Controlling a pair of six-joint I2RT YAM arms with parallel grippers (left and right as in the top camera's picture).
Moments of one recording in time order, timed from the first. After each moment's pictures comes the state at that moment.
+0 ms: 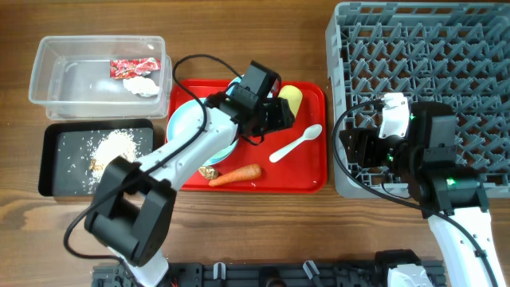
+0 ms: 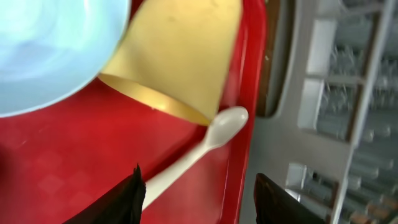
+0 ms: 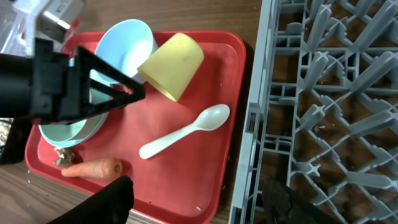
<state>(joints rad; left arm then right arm) -0.59 1.84 1.28 -0.47 0.29 -0.82 0.07 0.99 0.89 -0.76 -0.32 0.11</state>
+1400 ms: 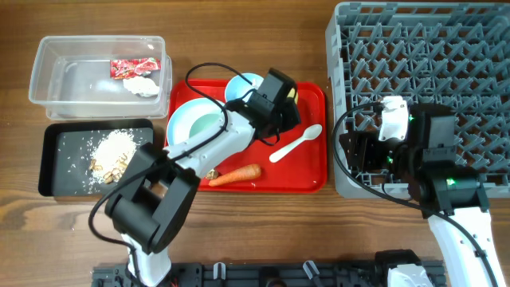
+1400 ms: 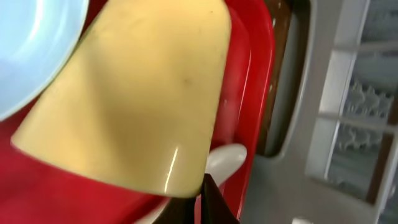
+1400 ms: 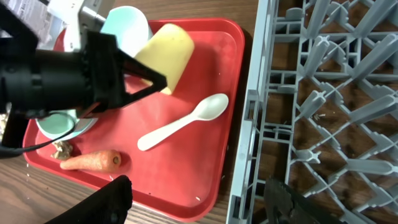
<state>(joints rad) -0.66 1.93 1.28 -0.33 0.19 -0.93 0.07 0.99 0.89 -0.80 -0.32 0.11</state>
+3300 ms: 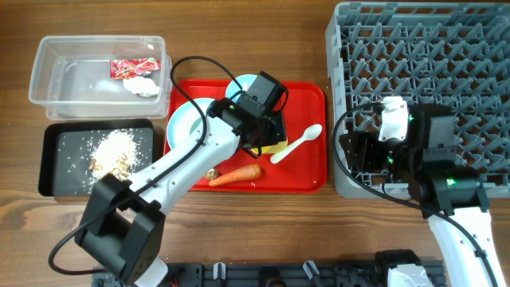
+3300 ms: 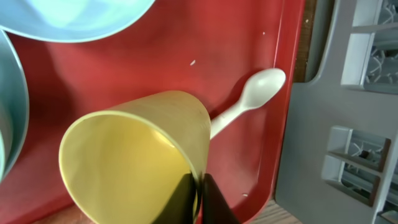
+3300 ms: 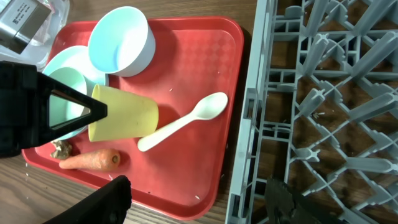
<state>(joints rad) -0.66 1.75 1.29 -0.68 0.14 -0.75 0.07 0.99 0.89 -0.80 -0.32 0.11</state>
